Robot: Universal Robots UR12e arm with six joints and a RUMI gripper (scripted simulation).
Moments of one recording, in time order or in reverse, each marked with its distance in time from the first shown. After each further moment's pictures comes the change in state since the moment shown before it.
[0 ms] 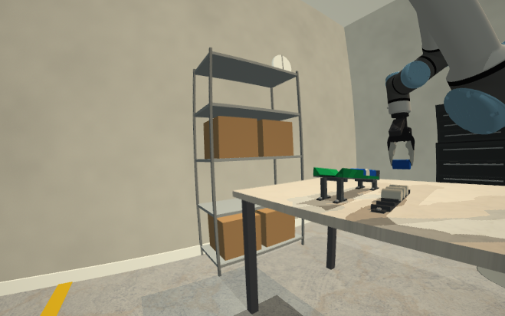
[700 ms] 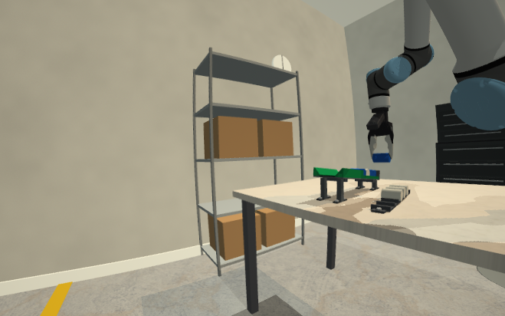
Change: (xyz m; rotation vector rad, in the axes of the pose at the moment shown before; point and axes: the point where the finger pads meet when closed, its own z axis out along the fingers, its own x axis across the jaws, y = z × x) arm 0.076 -0.029 -0.030 0.005 -0.001 0.028
